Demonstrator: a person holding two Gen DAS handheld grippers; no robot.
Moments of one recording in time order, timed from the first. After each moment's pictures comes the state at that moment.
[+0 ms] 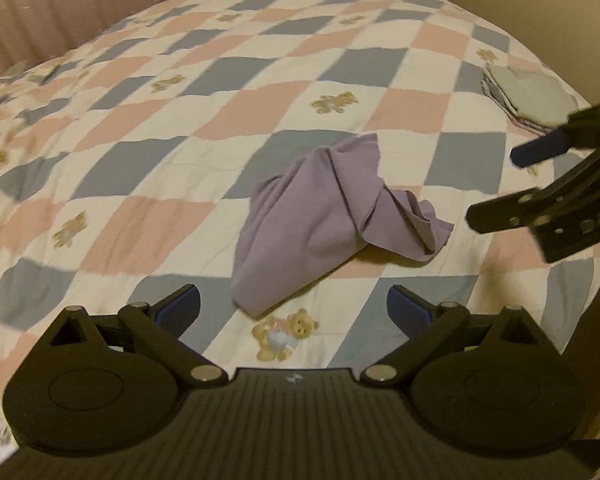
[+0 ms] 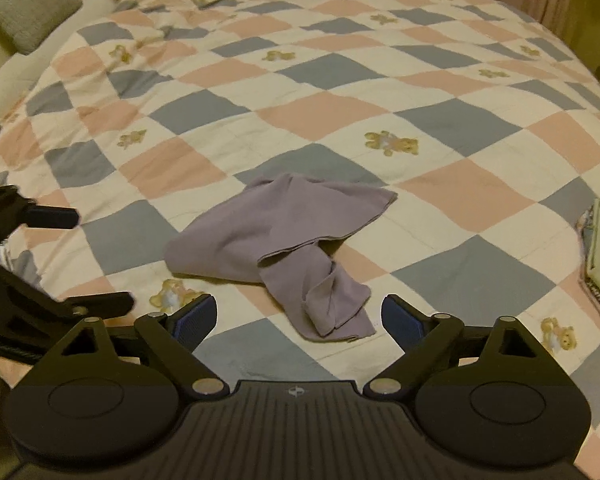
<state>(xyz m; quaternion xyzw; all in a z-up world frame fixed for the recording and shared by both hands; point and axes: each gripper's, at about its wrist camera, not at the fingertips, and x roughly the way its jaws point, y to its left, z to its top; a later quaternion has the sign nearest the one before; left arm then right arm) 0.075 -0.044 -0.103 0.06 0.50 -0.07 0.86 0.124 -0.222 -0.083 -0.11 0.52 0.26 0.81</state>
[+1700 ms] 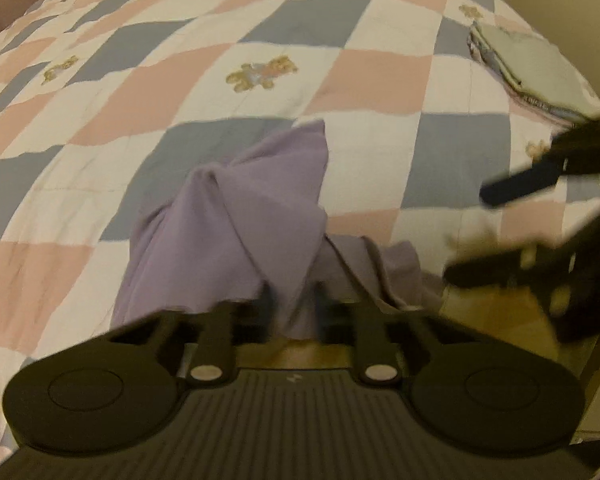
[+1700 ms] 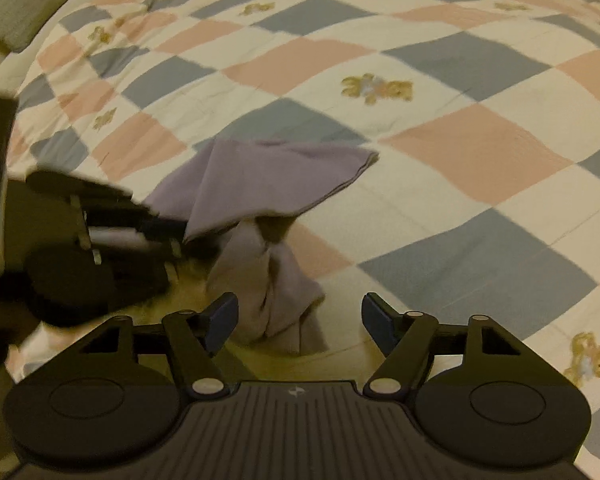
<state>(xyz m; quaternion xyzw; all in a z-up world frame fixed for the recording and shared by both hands) 0.191 -0.111 -0.188 0.05 0.55 -0.13 0.83 0.209 -0.269 -0.165 -0.07 0.58 0.31 0.75</state>
